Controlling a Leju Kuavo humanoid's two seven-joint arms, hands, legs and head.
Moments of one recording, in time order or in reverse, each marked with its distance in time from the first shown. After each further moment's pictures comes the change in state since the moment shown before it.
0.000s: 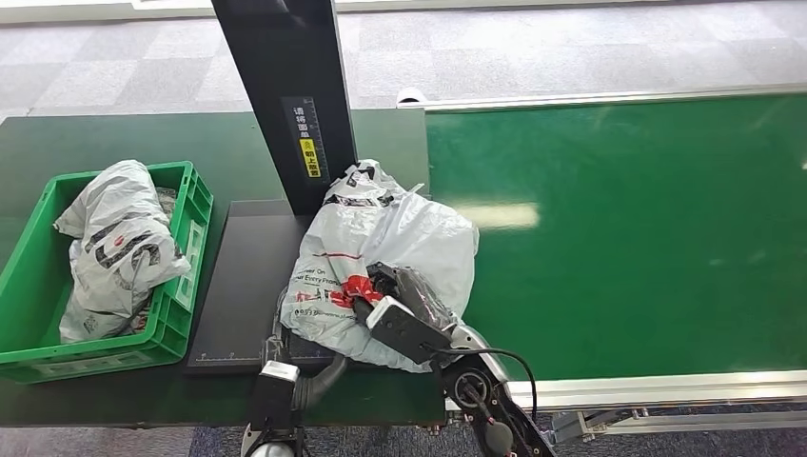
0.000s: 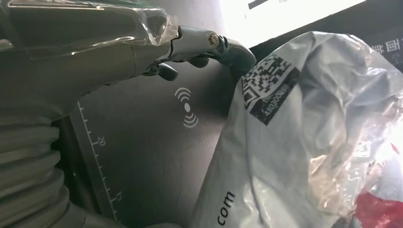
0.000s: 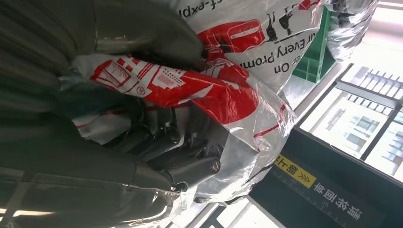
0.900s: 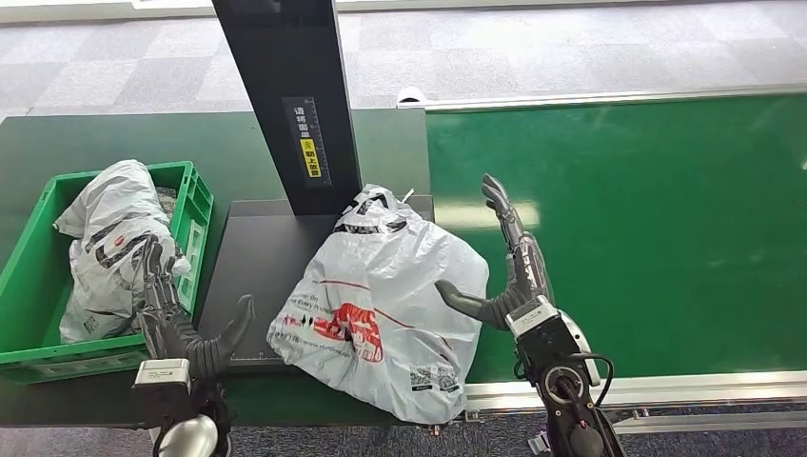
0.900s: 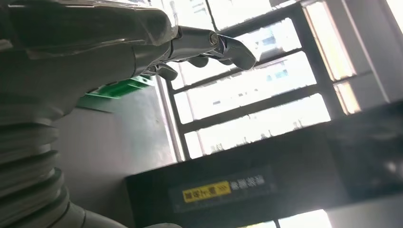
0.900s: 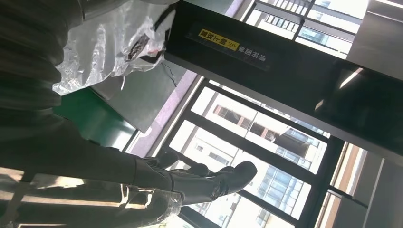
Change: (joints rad) left arm 0.058 0.079 0.200 -0.478 -0.146 -0.031 0.002; right arm 0.089 -0.138 -0.194 -0.368 -0.179 -0.007 -0.179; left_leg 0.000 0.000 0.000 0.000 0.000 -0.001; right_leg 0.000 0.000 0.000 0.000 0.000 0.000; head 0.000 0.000
